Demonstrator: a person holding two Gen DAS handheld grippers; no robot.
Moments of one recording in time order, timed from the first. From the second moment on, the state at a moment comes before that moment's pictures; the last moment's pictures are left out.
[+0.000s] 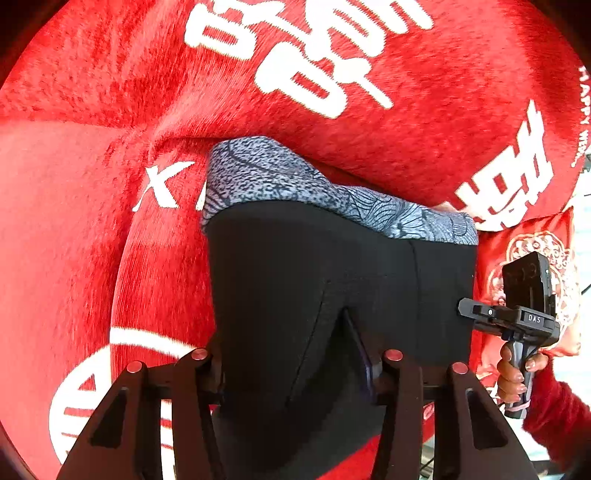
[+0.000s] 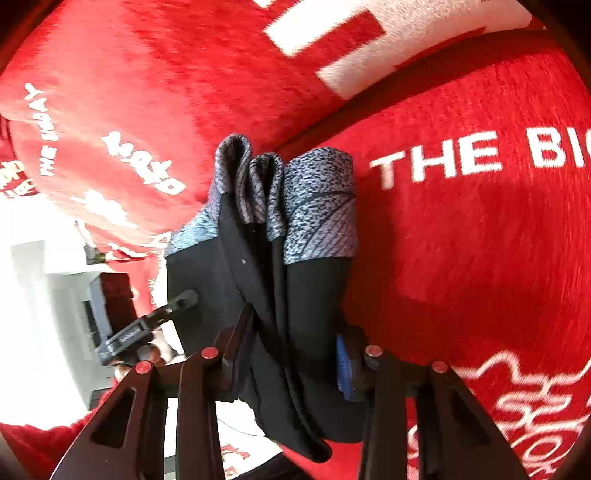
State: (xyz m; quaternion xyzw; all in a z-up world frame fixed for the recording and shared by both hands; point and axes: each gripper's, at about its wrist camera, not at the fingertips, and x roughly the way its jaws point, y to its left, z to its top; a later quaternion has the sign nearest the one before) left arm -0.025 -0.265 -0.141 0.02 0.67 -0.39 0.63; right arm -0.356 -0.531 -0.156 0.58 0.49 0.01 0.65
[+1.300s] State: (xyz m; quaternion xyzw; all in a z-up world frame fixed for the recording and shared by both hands) left arm -0.135 -0.174 -0.107 0.21 0.62 -0.30 0.69; right arm -0.454 -0.395 -0.120 0.45 0.59 -0.17 0.65
